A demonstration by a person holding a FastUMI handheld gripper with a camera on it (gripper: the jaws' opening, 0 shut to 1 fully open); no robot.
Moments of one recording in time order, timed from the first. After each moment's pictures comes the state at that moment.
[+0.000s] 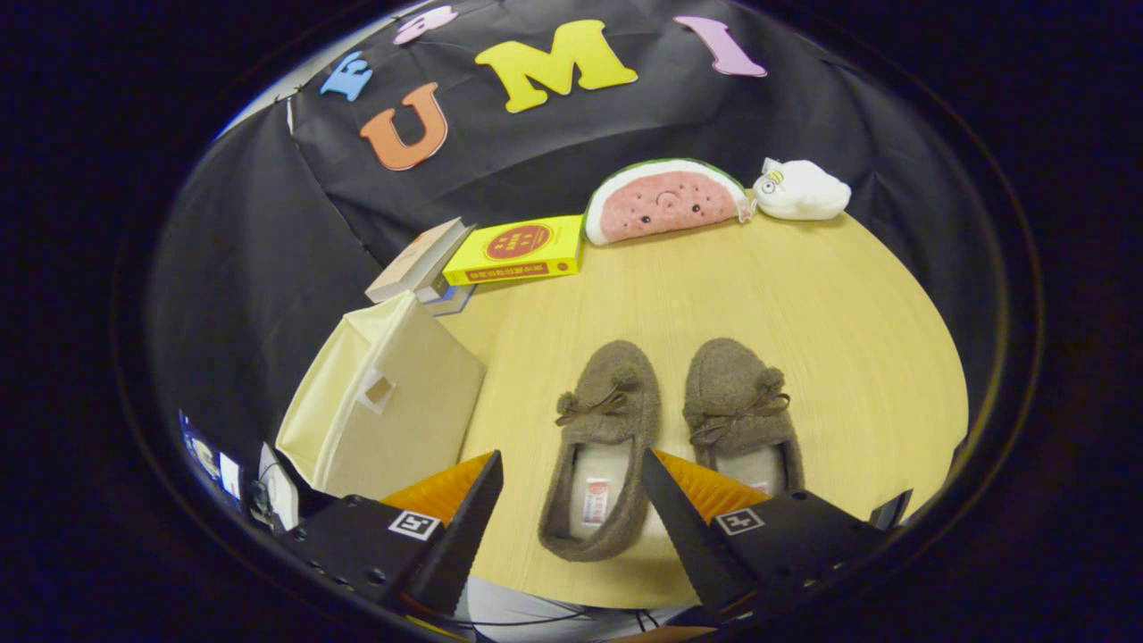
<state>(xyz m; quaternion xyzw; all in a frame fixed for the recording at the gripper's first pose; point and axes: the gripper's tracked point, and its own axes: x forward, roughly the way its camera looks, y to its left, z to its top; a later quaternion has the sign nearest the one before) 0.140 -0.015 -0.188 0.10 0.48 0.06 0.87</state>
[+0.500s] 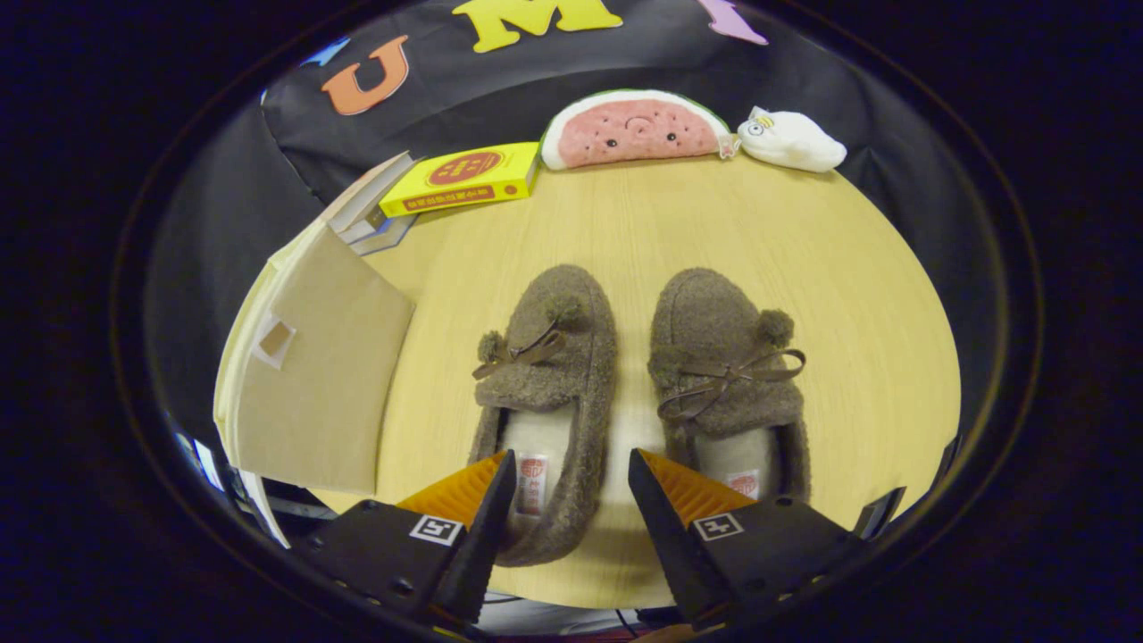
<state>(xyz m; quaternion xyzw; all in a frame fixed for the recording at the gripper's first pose) 0.131 -0.034 -0.255 0.05 0.58 0.01 0.81</state>
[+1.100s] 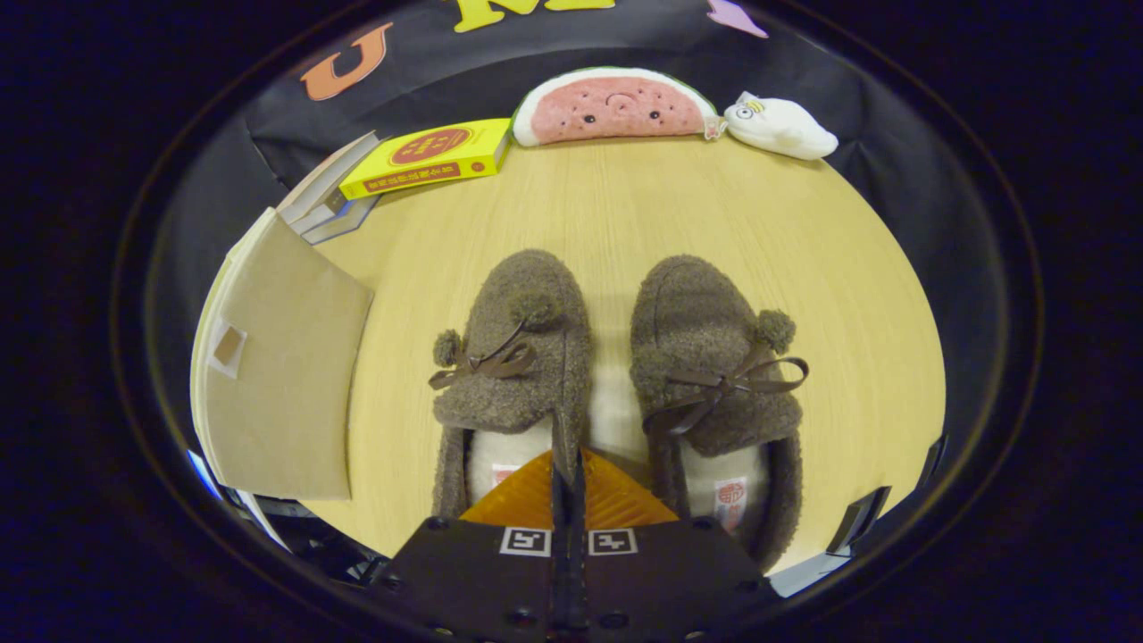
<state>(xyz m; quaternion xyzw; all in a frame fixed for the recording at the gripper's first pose) 0.139 -0.041 -0.259 0.04 0.60 -0.03 0.80</state>
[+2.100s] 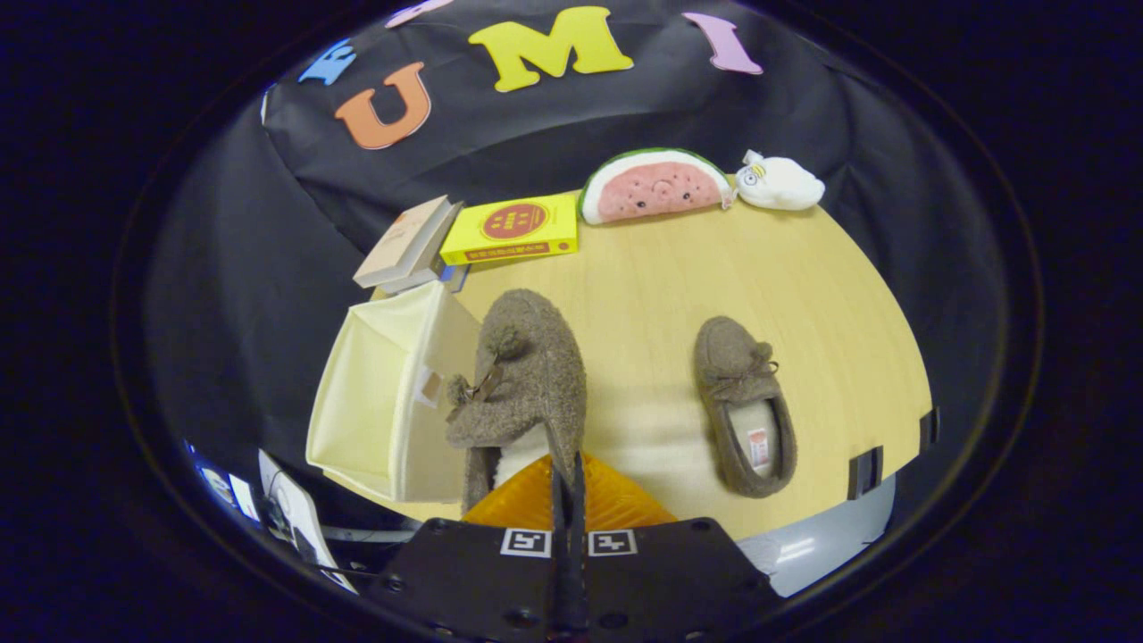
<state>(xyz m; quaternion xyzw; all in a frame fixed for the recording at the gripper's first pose) 0.114 0.064 -0.102 0.08 0.53 0.01 0.84</state>
